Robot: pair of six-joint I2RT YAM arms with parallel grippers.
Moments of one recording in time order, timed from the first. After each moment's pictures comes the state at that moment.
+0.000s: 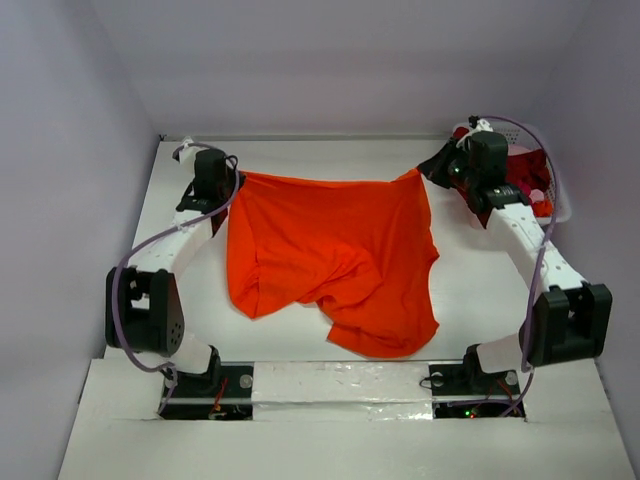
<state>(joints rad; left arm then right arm) -0.15 1.48 1.04 0.00 -0.23 -0.87 0.13 1.40 1.21 -0.17 -0.19 0.55</state>
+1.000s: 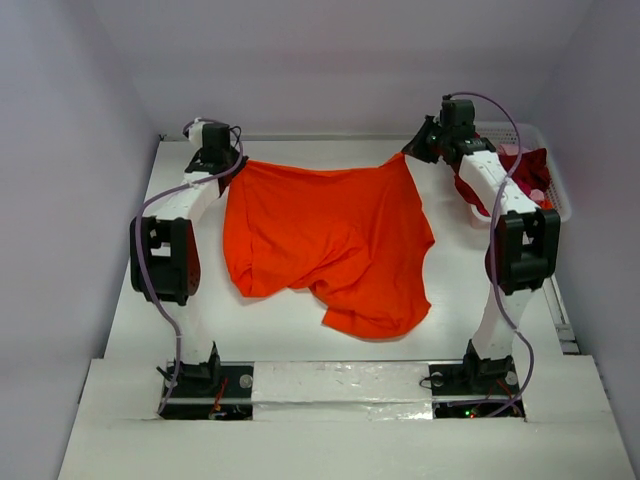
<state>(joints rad) -0.10 1.86 1.44 -0.15 -0.17 -0.81 0.13 1.93 1.72 -0.36 -0.21 0.58</state>
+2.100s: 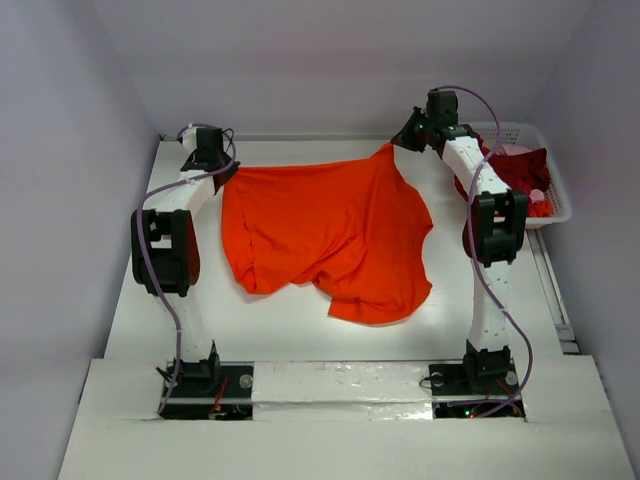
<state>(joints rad) -0.04 1.94 1.47 -0.20 -0.18 -0.78 0.13 2.29 2.14 -0.44 -0.24 0.62</state>
